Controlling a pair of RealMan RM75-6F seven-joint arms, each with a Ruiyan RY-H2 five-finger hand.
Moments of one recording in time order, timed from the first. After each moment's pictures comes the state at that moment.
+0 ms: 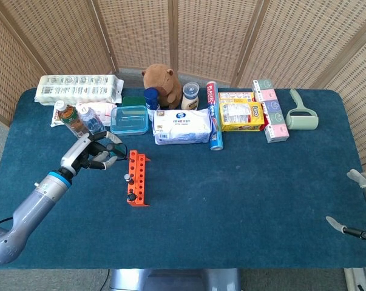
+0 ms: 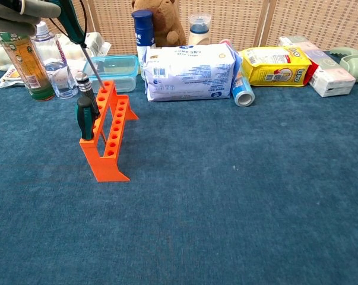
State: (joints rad) left arm -0.61 -1.04 -0.42 -1.88 1.01 0.69 -0.70; right arm 0.02 -0.97 0.08 -1.66 -1.54 1.56 0.48
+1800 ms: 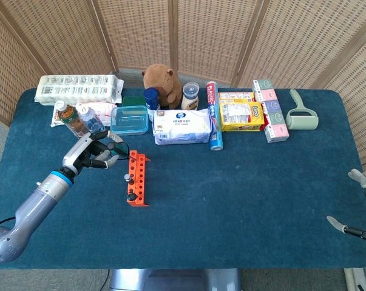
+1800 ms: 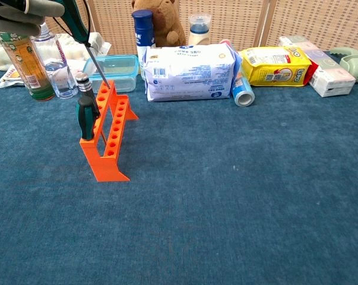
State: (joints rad) left arm -0.62 -1.05 -0.42 -1.88 1.00 0.68 -0.73; right arm 0.02 -0.97 0.08 -1.66 -1.54 1.56 0.48
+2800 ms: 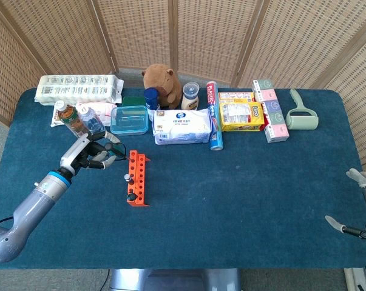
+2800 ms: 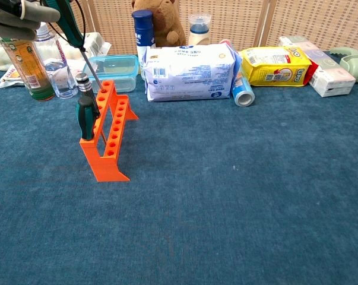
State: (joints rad) left arm -0.61 -1.06 -0.41 -1.86 1.01 0.67 -0.74; right arm 0.02 -0.97 0.08 -1.67 -1.54 1.56 0.47
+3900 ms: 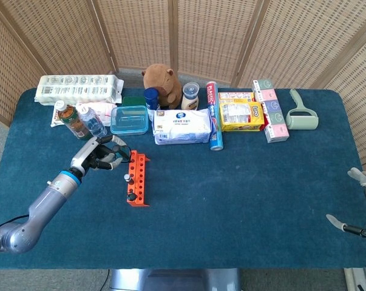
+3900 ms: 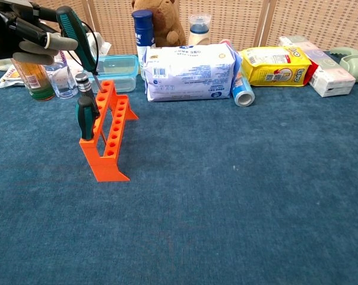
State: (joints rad) left arm -0.66 -1.17 -0.38 -1.75 0.93 0.64 -0.67; right arm 0.03 -0.97 0.09 -1.67 -1.51 1.54 0.47
